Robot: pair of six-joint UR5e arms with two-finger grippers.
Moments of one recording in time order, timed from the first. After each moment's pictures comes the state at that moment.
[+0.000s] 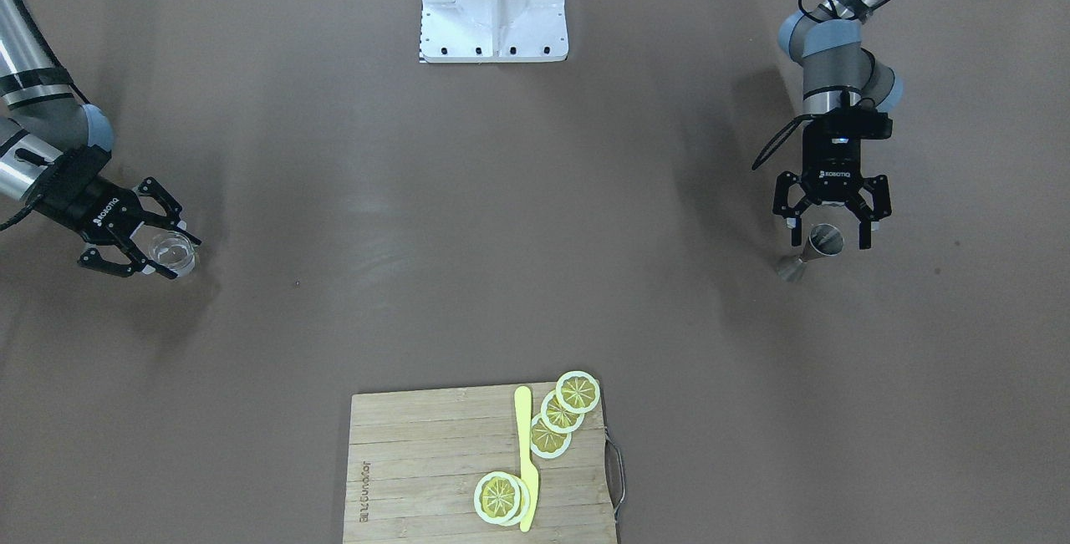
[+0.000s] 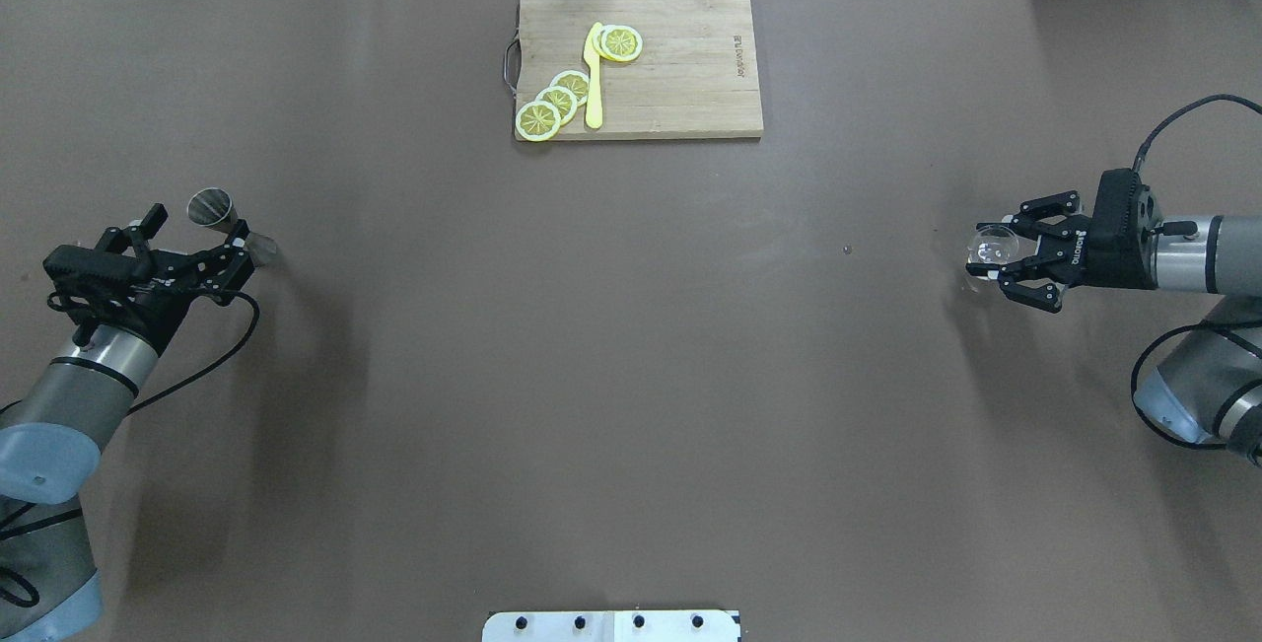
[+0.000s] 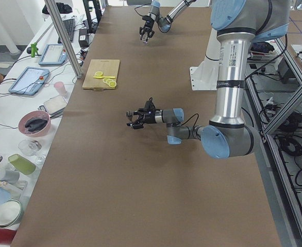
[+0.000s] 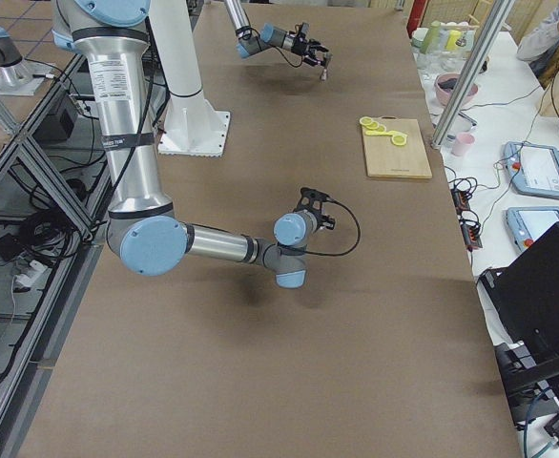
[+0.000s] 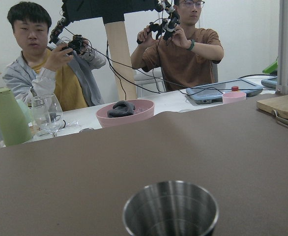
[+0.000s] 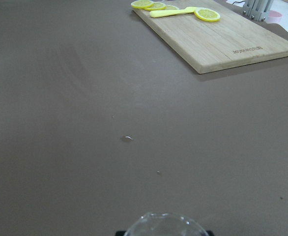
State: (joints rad) left arm -0.42 -1.58 -1.43 -3.07 -0.71 -0.81; right arm 0.88 -1.43 1.14 0.26 2.10 0.20
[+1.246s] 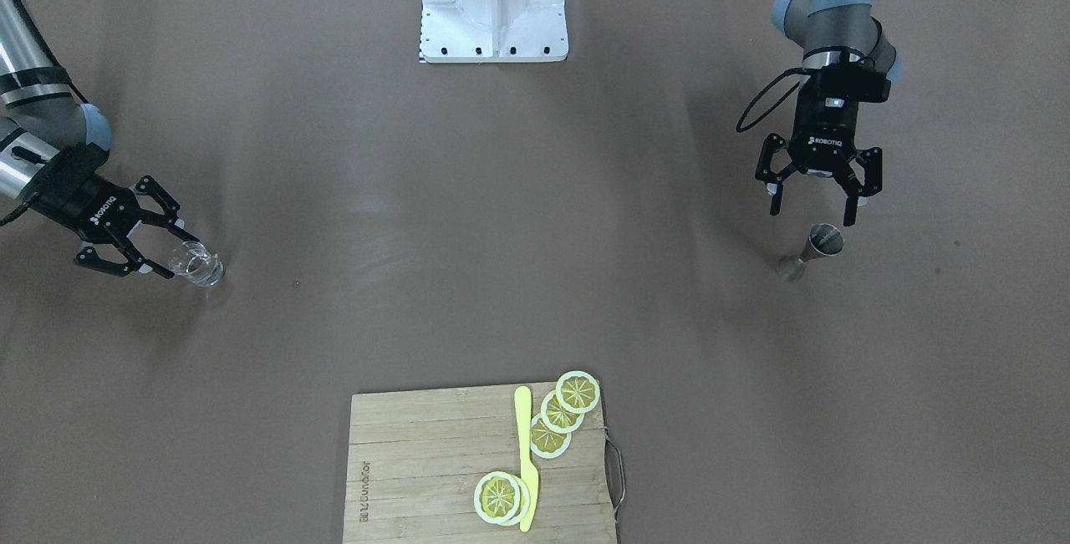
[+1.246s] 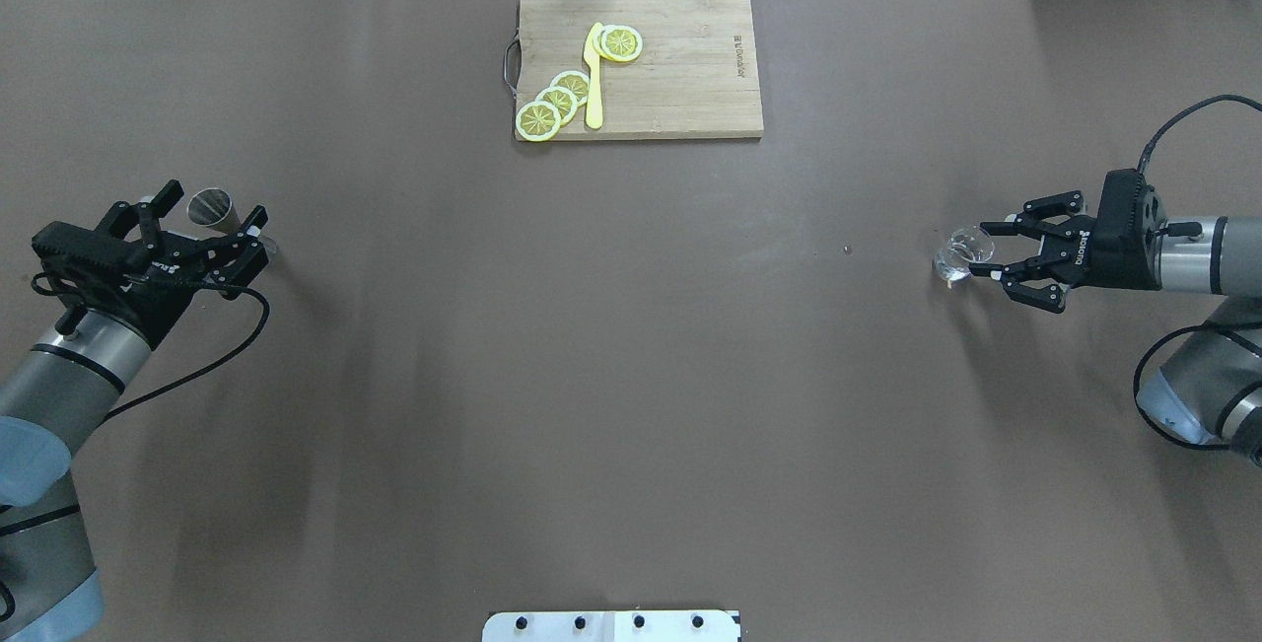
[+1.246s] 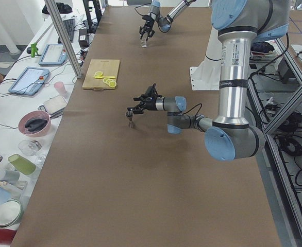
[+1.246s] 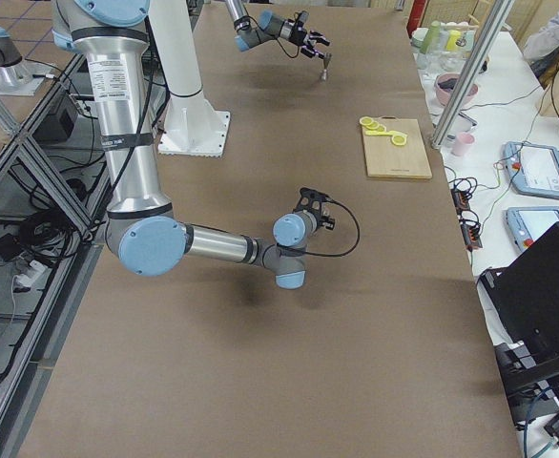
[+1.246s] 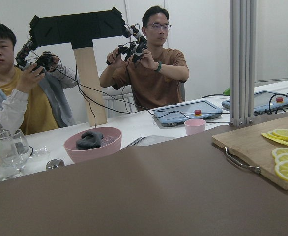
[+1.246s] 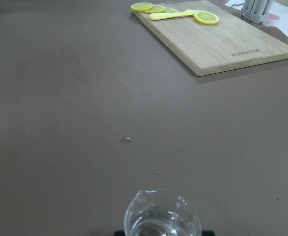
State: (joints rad) left arm -0.47 -1.57 -1.65 -3.01 -0.87 -0.66; right arm 0.89 -1.43 1.15 0.27 2.10 0.20
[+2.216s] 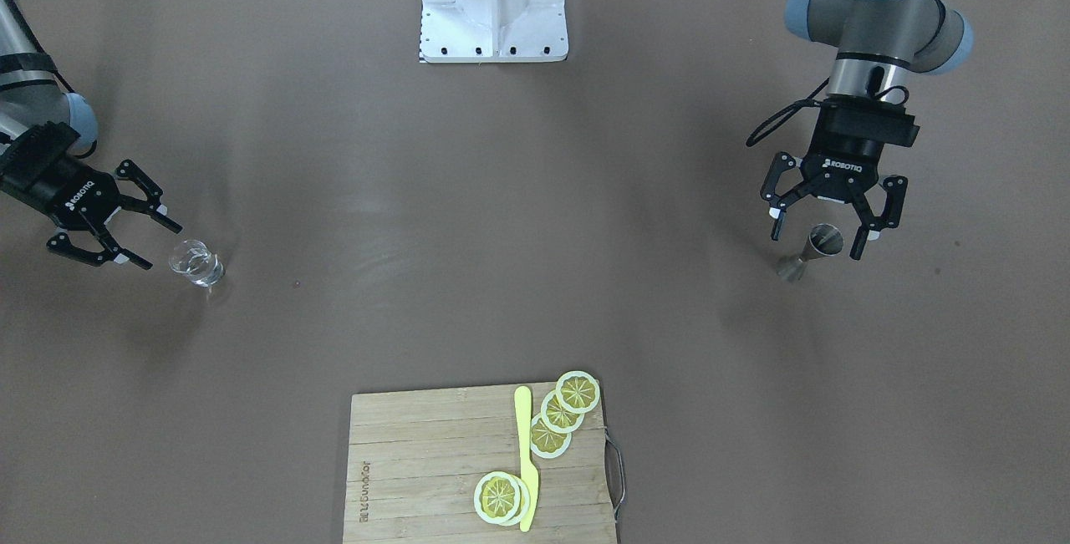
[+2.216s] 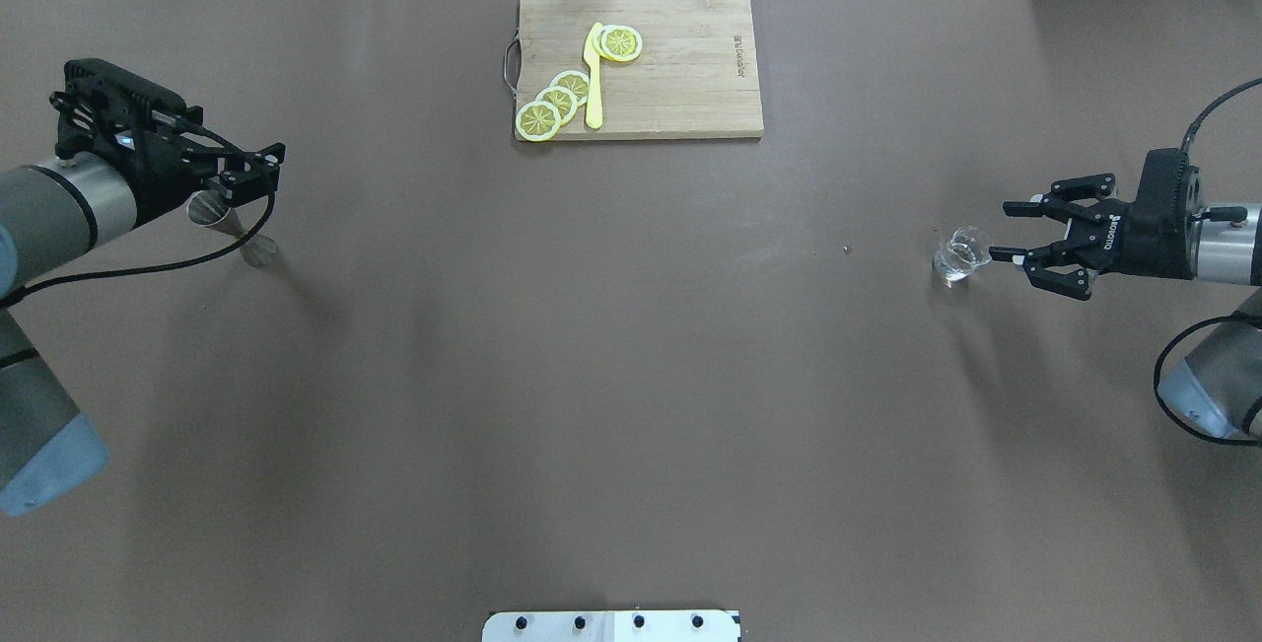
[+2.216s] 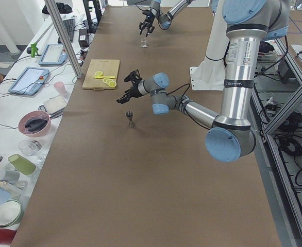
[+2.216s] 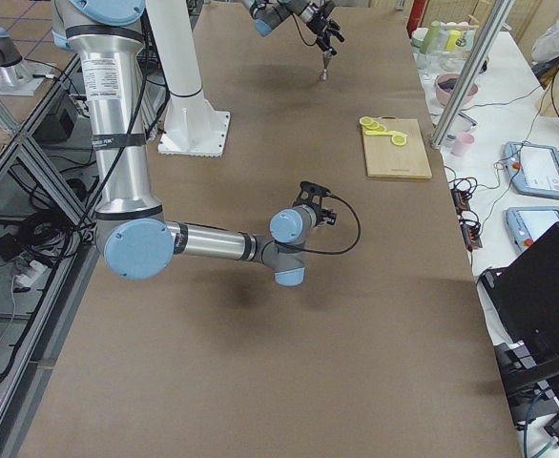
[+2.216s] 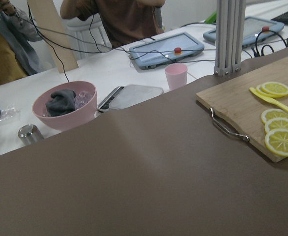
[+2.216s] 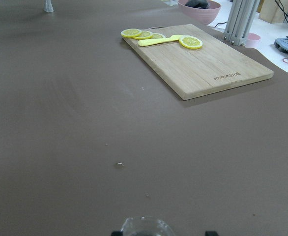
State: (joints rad) left arm -0.77 -1.66 -1.81 -2.48 -1.47 -0.65; right arm 0.94 -1.48 1.25 0.26 2.11 0.26
